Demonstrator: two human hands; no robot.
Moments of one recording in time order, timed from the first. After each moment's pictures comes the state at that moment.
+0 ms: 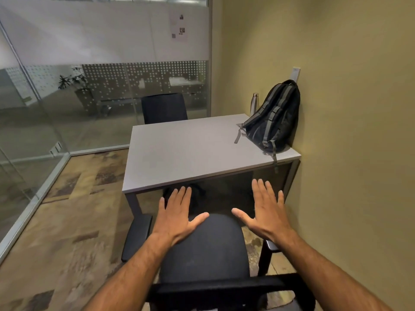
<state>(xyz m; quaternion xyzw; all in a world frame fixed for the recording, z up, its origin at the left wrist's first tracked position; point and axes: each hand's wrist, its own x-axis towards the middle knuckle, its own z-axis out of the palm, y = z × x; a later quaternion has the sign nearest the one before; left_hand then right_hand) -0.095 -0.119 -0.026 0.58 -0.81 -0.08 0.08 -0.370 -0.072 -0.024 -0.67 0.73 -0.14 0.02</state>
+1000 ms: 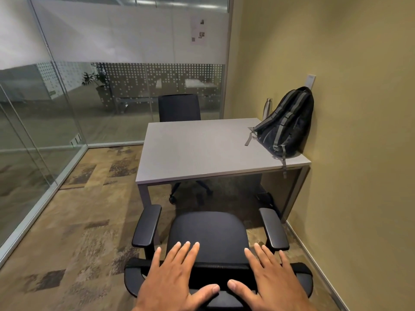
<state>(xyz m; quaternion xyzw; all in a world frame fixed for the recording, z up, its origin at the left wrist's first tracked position) -0.069 0.062 -0.022 0.58 -0.80 -0.15 -0.05 -0.320 0.078 -0.035 -0.71 0.68 0.08 0.15</state>
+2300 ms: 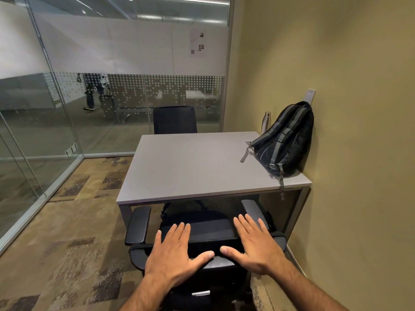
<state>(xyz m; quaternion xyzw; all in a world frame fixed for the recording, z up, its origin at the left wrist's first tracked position) -0.163 -0.106 -0.034 0.64 -0.76 -0.12 0.02 -0.418 -0.125 -0.044 -0.78 0.62 -0.02 0.08</state>
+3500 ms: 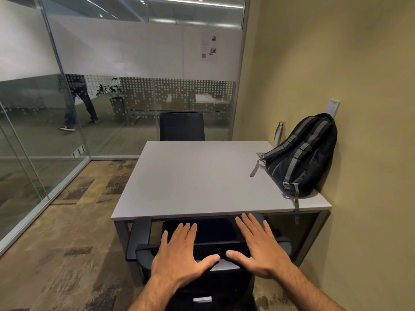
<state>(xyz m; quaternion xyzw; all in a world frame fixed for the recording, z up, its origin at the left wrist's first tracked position) -0.186 -0.229 -0.034 0.65 -0.75 -0.11 0.07 -0.443 -0.258 -0.040 -0.81 0.58 -0.05 0.07</state>
